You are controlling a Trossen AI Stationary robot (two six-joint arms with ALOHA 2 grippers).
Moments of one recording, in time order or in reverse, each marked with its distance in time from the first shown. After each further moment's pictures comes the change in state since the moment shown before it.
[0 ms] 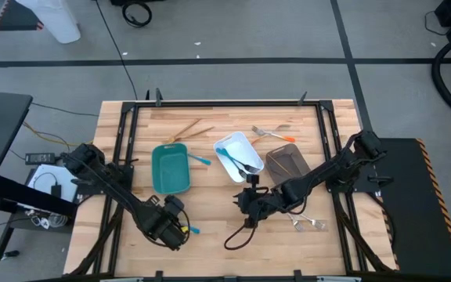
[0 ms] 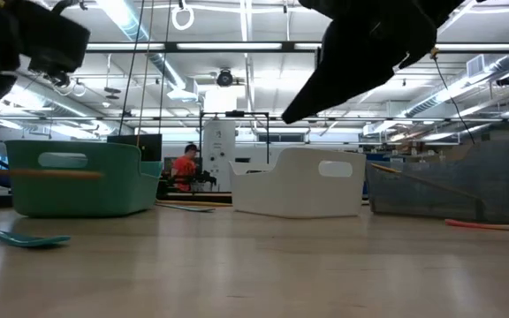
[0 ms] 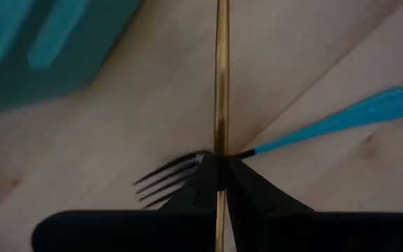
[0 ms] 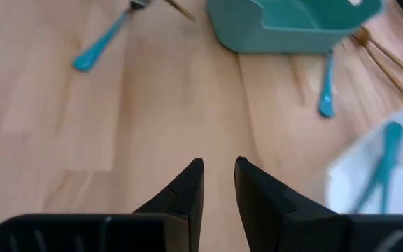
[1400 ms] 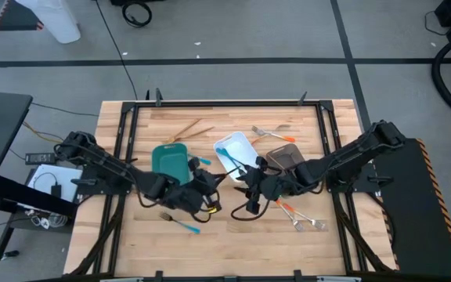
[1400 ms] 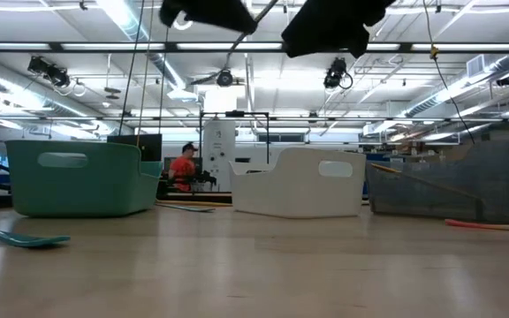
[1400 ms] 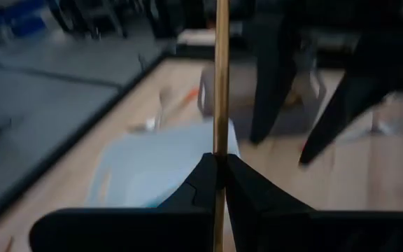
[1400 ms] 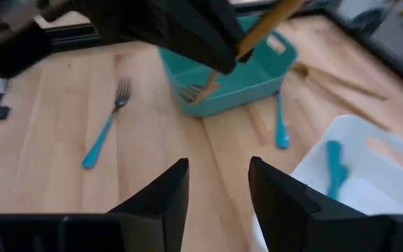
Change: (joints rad) left arm 0.277 -0.152 0.004 0.861 -0.644 1.197; right arm -0.058 -0.230 0.001 -0.040 0.002 0.153
